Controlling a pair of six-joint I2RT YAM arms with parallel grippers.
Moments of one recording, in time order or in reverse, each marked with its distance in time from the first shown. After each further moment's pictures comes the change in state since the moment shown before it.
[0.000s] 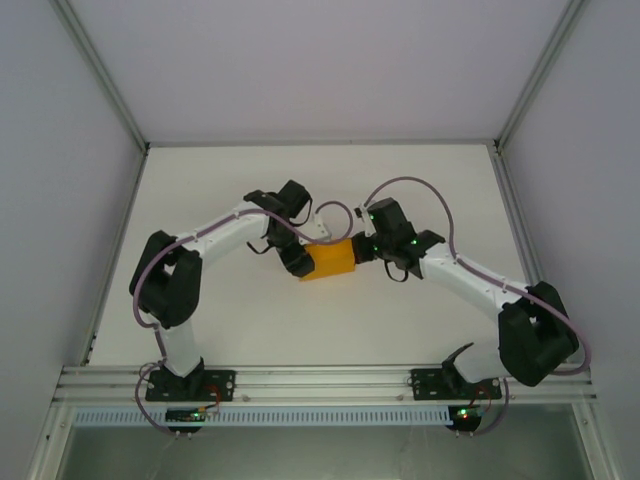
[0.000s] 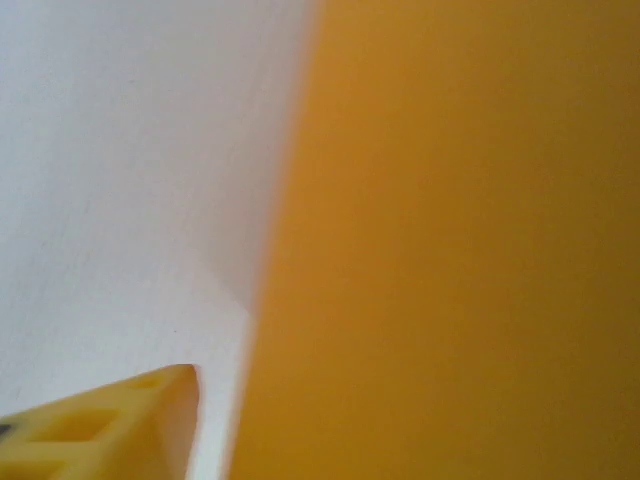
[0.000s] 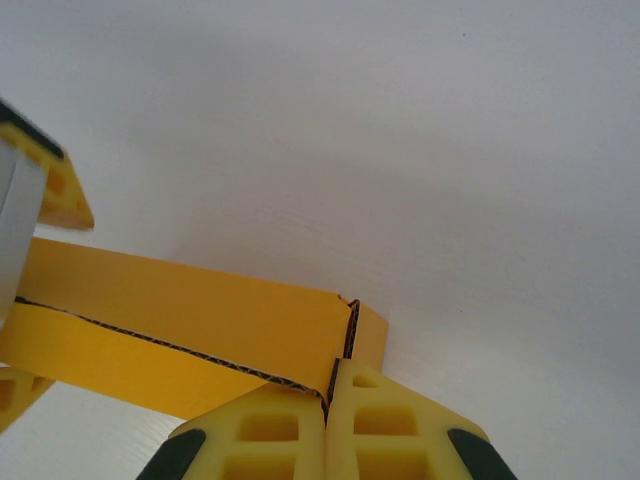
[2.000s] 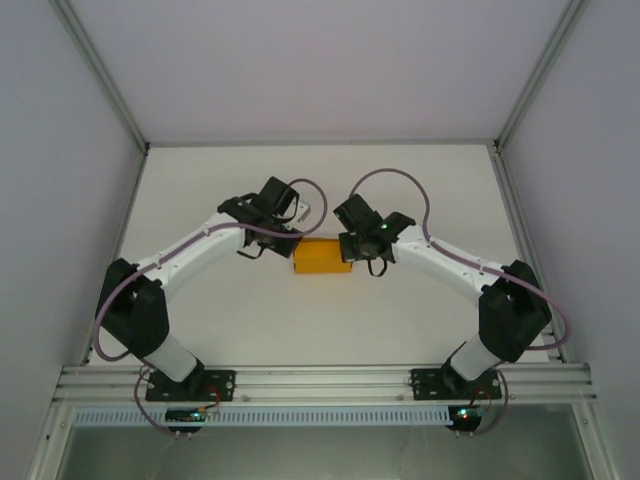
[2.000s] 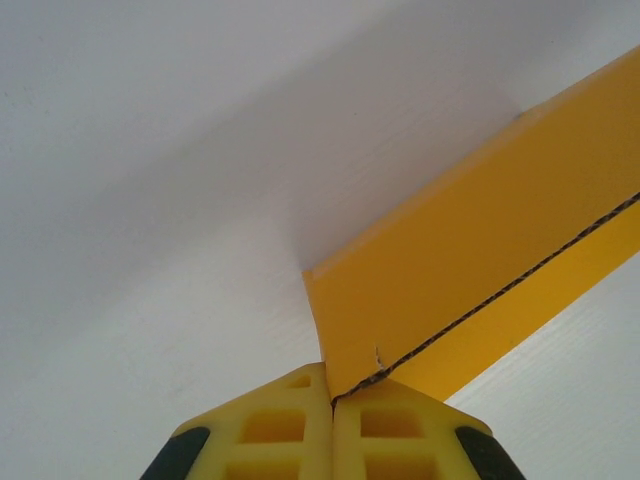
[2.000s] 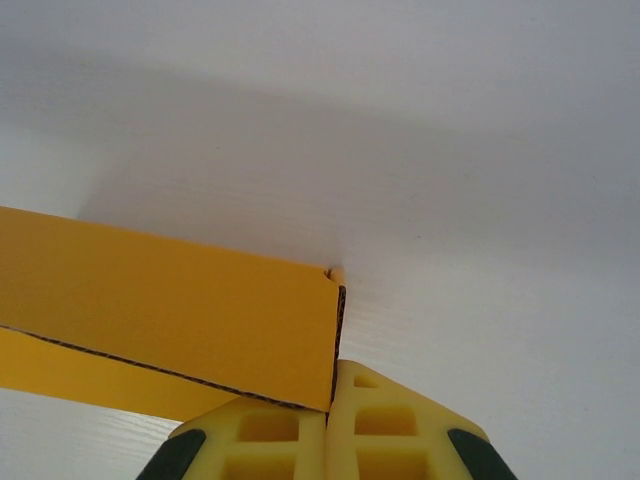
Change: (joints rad) left arm -0.007 -0.229 -0.096 0.093 -0.184 -0.542; right arm 0.135 0.172 0.275 -0.369 0.245 0.201
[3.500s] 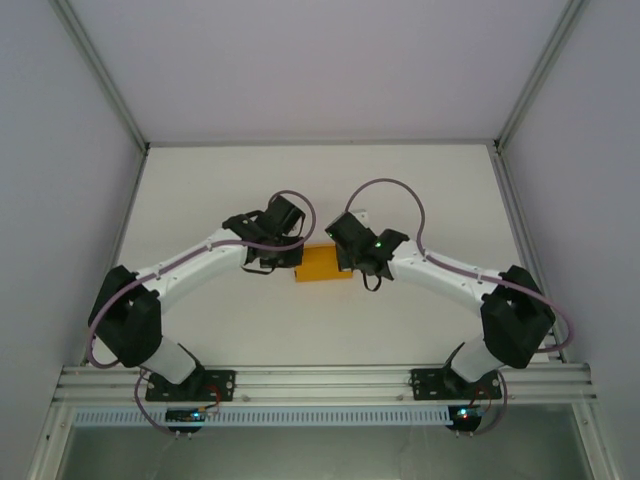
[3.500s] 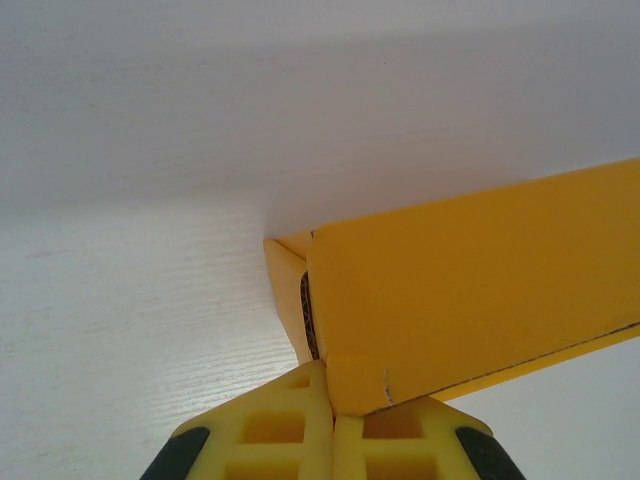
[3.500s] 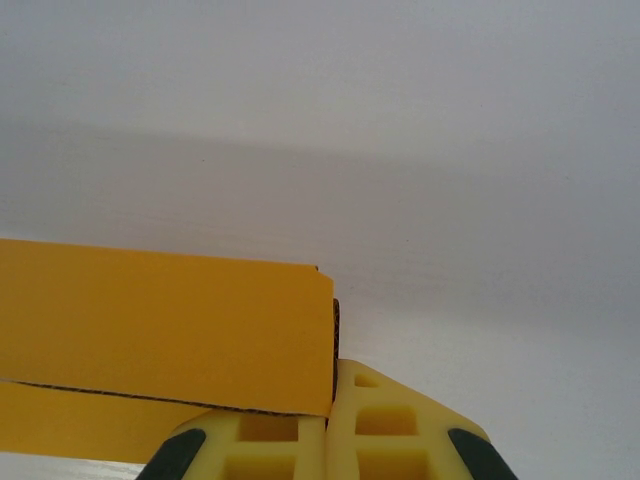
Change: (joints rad) left arm -0.084 -0.060 -0.147 0.079 -0.034 -0.568; right arm 0.095 -0.037 -0.111 0.113 0.161 0.083
